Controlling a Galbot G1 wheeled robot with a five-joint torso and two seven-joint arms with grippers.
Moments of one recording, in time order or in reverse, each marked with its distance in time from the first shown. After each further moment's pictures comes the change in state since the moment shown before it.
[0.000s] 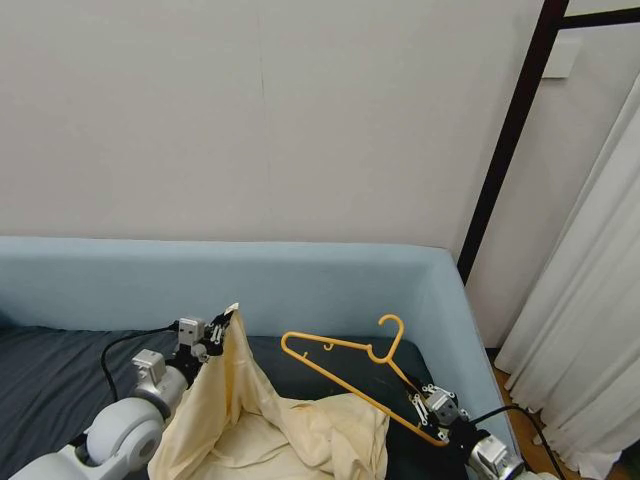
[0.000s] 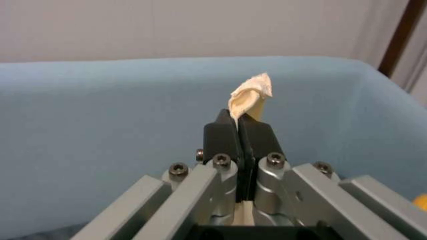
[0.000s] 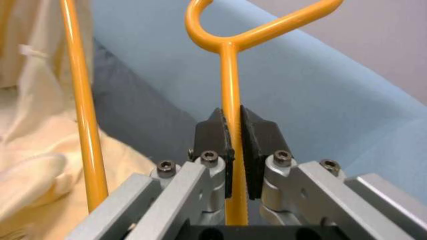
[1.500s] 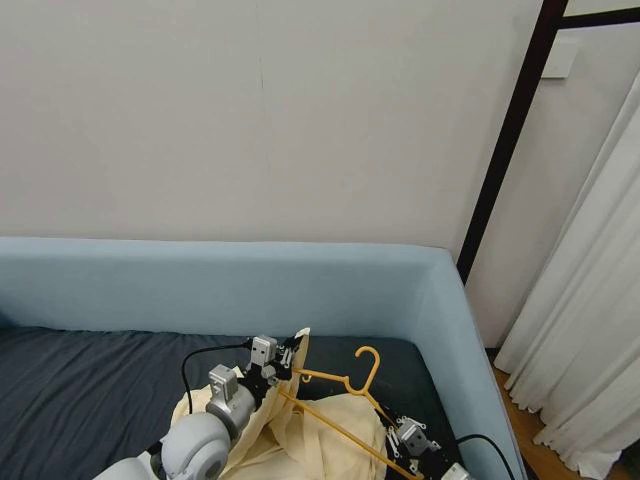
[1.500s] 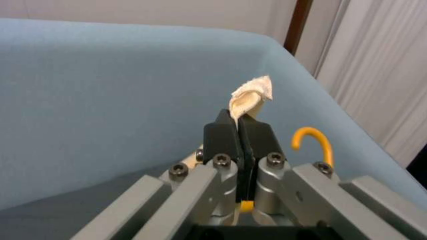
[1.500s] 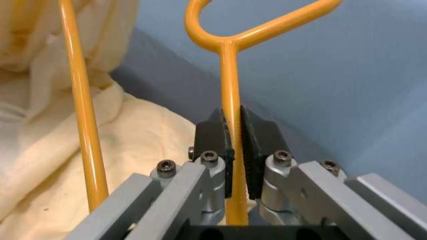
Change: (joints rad) left arm -0.017 -0.149 0.202 -0.086 0.109 0.049 -0.035; right arm 0.105 0.137 -0.186 -0.125 -0.014 -0.138 0.106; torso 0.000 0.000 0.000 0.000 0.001
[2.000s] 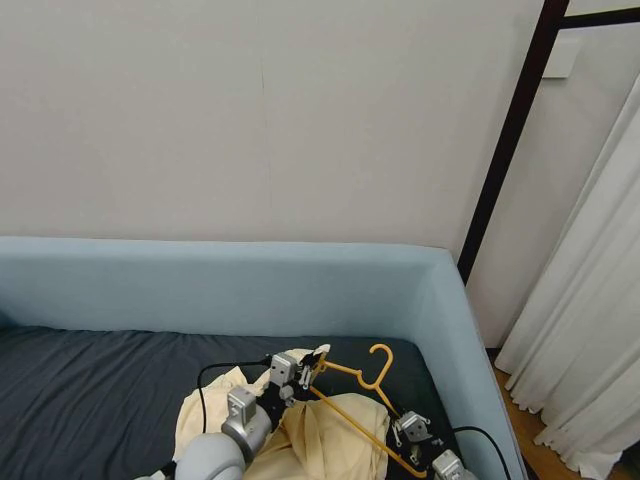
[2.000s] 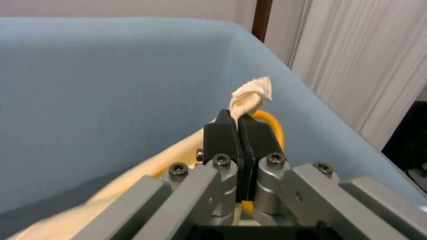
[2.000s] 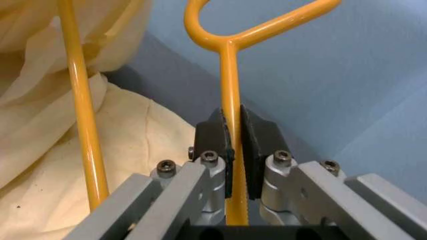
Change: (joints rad) left arm -0.095 -0.087 0.170 0.037 0.095 0.019 -0.042; right arm 0.008 0.010 -0.029 0.011 -0.081 -0.045 0.057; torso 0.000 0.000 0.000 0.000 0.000
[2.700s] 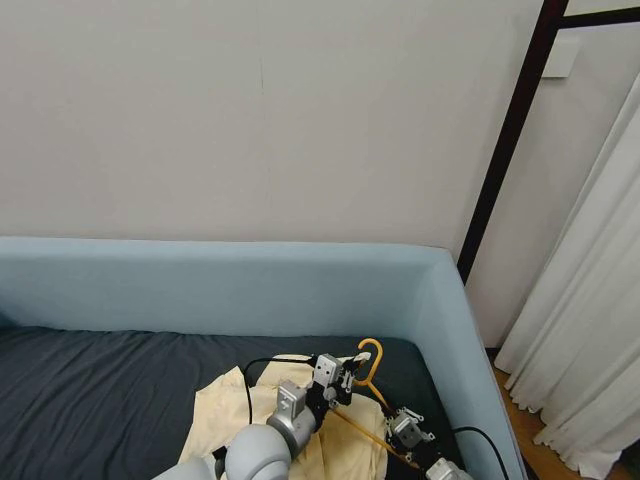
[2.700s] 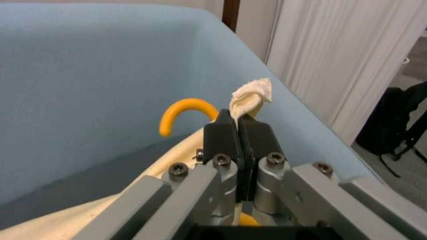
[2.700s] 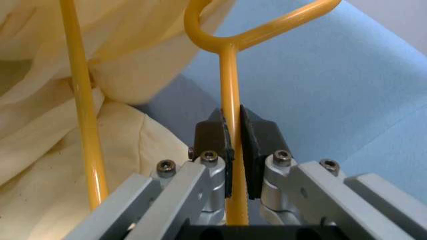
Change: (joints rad) left arm -0.103 -0.075 0.128 0.005 -0.025 0.087 -0.062; right arm -0.010 0.021 0.015 0.000 -0.115 0.049 -0.004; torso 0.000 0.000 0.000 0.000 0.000
